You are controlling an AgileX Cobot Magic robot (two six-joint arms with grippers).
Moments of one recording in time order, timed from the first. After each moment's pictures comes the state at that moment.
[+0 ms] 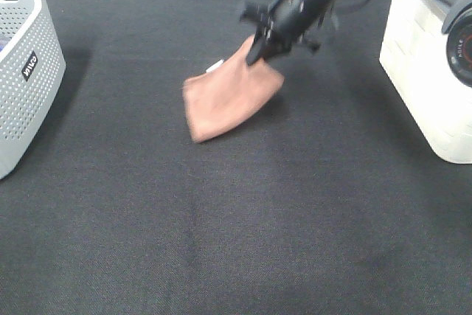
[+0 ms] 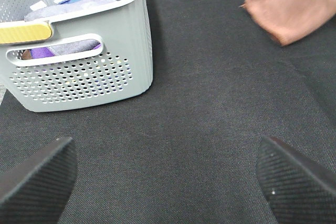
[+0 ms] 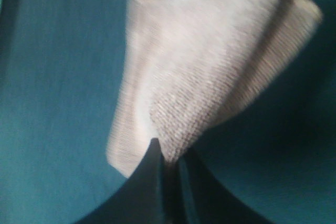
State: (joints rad) left arm -0.01 0.00 -0.50 -0.07 1.06 0.12; right arm 0.26 2.56 -2.42 0.60 1.20 -0.14
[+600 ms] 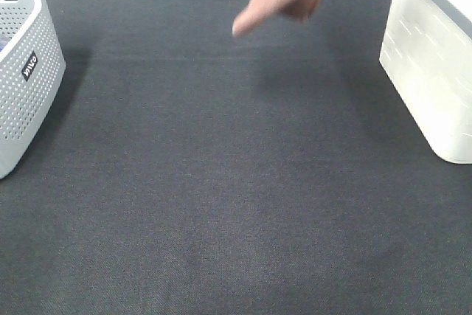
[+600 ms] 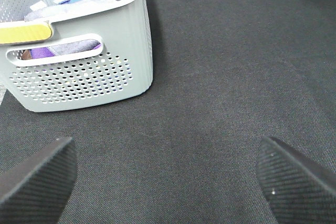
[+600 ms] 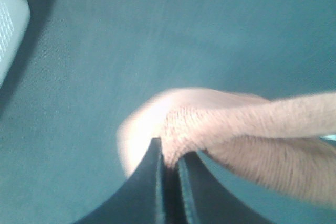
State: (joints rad) left arm -0.01 0.00 -0.50 -0.07 1.06 0.12; right arm 0.26 2.21 -2.48 0.29 1.21 -0.05
